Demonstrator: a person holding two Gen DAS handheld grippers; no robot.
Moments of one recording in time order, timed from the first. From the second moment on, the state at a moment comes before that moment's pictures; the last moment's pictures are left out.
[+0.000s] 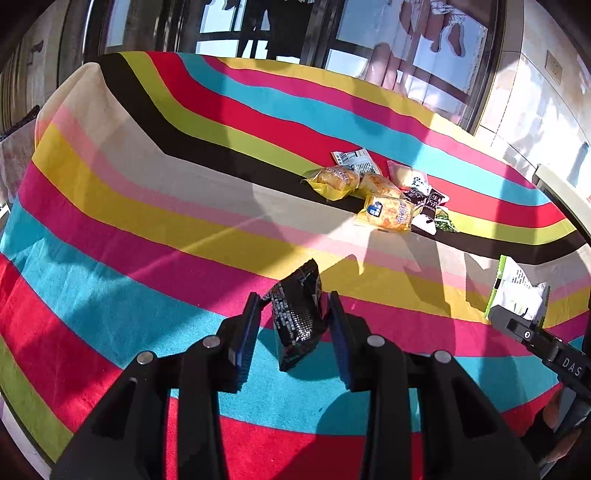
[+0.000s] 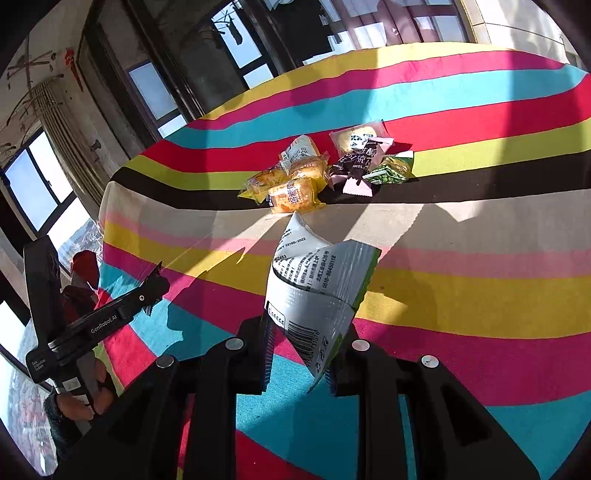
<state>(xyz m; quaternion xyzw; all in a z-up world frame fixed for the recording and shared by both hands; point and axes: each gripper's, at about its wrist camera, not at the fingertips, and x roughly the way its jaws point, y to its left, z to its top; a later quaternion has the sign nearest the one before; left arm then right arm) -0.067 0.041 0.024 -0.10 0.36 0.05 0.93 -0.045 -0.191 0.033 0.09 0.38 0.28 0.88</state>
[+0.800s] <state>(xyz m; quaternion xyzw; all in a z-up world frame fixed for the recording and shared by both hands) -0.162 0.101 0.029 -0.04 0.32 0.13 0.94 -0.105 -0.090 0.033 0.00 0.39 0.36 0.85</state>
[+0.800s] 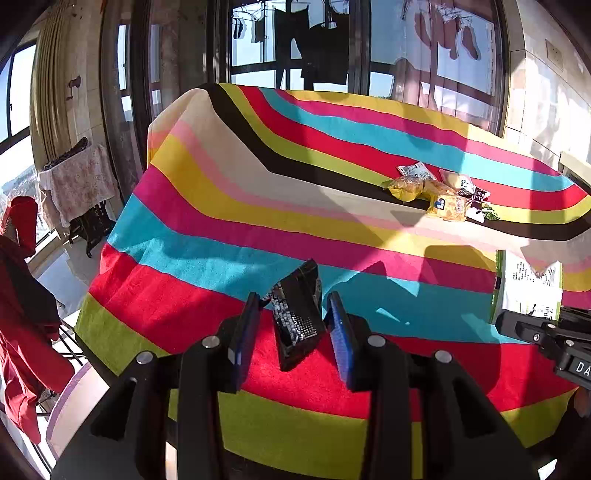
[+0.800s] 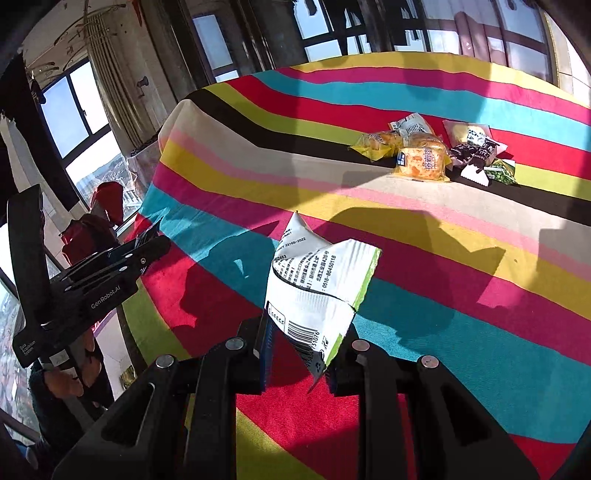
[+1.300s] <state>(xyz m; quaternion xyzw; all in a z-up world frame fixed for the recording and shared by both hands) -0.269 0.174 0.012 -0.06 0.33 0.23 0.91 -0.182 0.021 0.041 -0.07 0.38 0.49 0.78</state>
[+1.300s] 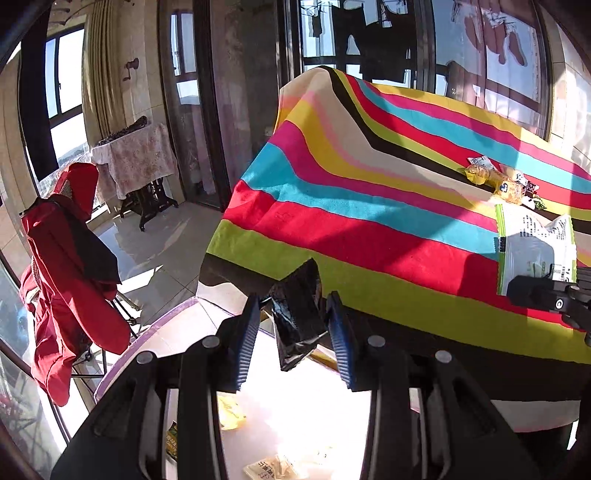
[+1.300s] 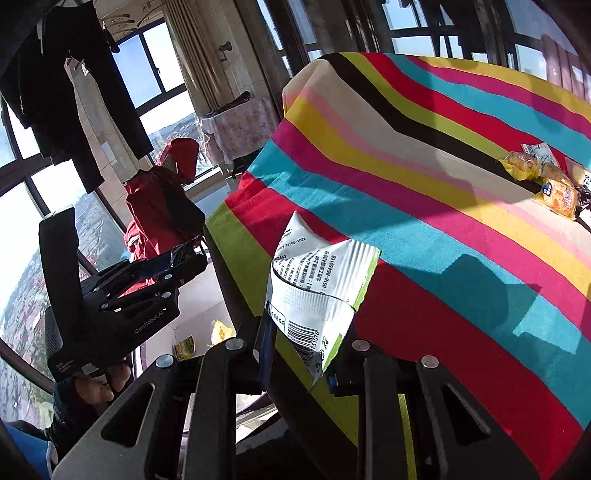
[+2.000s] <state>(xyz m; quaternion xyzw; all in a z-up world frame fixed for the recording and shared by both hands) -0.369 0.248 -0.035 -0.12 0.37 0.36 0.85 -0.300 0.126 0.000 -0.25 0.37 0.61 0.66</state>
